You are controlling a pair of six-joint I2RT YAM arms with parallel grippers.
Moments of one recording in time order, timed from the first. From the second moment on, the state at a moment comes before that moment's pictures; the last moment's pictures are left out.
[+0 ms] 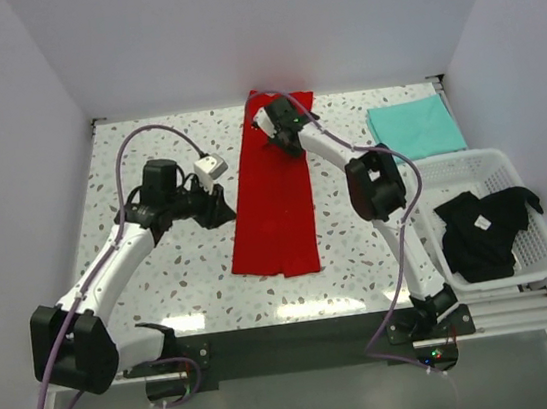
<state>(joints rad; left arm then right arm) -0.29 1.25 0.92 -0.42 0.66 0.19 0.49 2.51 2.20 -0.66 0.27 -0.45</state>
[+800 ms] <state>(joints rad) -0.52 1.68 0.91 -0.39 0.46 0.25 0.46 2.18 1.96 -0.81 0.07 -0.38</state>
